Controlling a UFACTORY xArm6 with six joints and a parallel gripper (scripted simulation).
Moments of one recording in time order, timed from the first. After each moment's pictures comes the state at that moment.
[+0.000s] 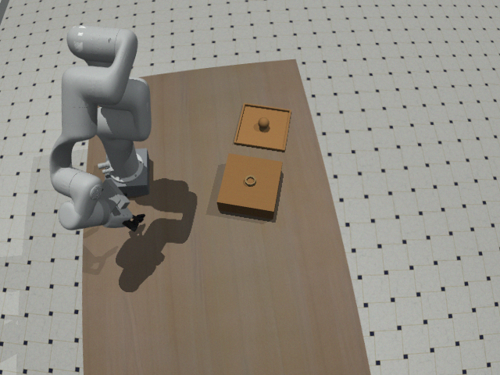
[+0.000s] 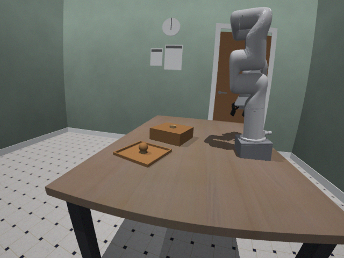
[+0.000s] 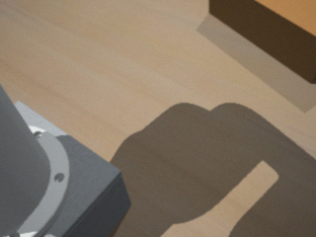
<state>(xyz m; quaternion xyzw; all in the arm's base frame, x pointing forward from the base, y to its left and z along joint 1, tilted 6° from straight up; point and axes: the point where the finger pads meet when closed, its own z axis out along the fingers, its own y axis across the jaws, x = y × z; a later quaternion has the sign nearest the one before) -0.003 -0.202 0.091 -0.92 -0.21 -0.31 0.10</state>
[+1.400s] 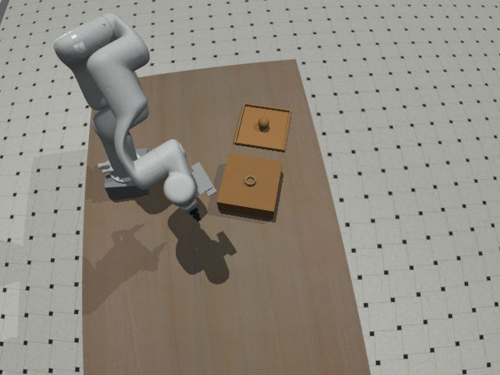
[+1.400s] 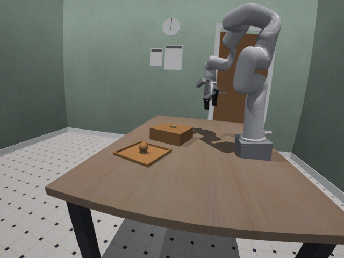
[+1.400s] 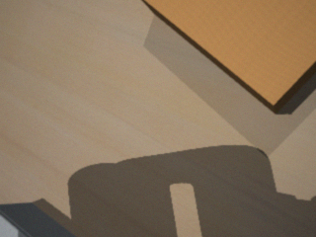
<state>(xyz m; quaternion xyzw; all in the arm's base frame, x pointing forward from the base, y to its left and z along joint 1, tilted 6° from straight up) 0.162 -0.233 0.143 -0.97 -0.14 -0.07 0.17</state>
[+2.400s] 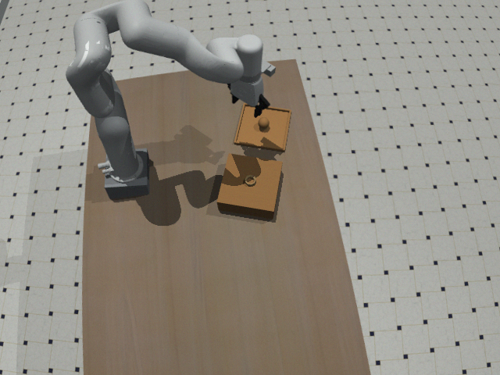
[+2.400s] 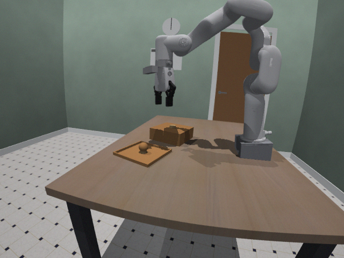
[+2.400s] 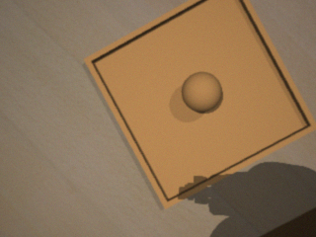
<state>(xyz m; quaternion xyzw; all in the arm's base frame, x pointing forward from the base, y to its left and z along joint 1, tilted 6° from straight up) 0.430 0.009 0.192 -0.96 -0.29 -0.03 -0.02</state>
